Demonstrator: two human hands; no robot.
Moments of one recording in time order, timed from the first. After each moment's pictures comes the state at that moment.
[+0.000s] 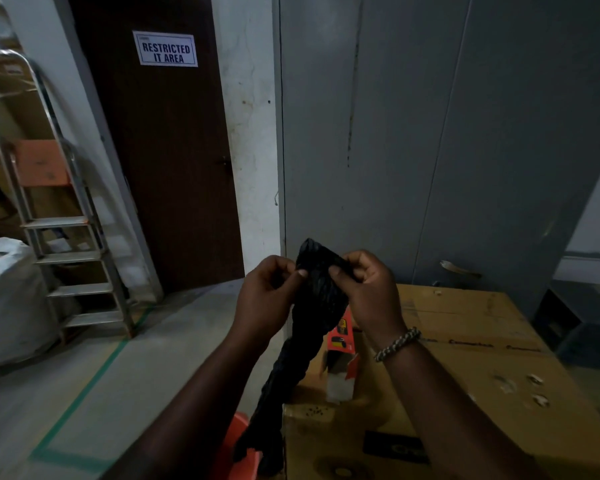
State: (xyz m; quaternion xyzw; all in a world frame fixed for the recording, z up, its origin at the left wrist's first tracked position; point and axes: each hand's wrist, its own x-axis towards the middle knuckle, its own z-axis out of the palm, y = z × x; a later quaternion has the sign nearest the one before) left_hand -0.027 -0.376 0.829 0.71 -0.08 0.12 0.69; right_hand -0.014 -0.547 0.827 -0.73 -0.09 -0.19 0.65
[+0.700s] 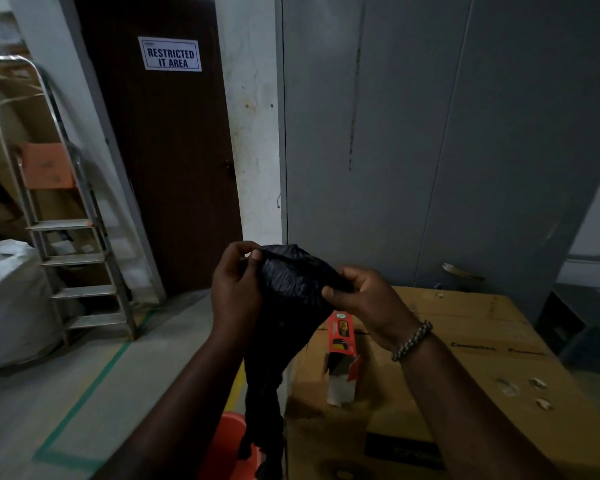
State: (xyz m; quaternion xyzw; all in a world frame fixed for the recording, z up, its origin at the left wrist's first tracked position) left_hand -0.016 -0.350 0.836 0.69 -0.01 0.29 0.66; right_hand -0.009 -0.565 0.825 -0.70 -0.21 0.02 0.69
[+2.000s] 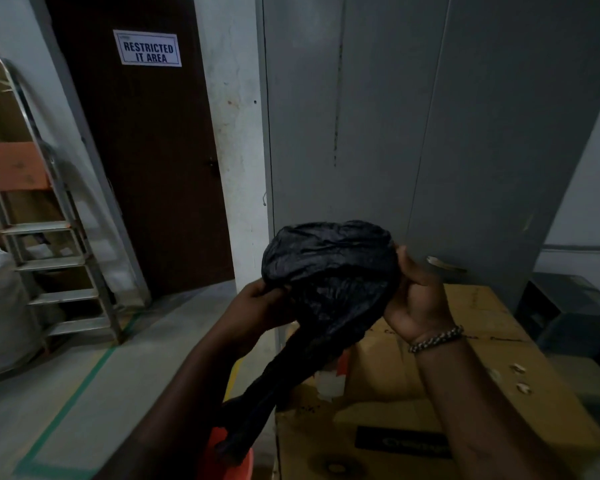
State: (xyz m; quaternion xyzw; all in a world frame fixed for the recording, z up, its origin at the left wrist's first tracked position) left_hand -0.013 -0.361 0.810 0.68 -0.07 -0.10 0.73; right_hand -0.021 -0.616 0.836 -0.39 -0.09 0.03 0.92
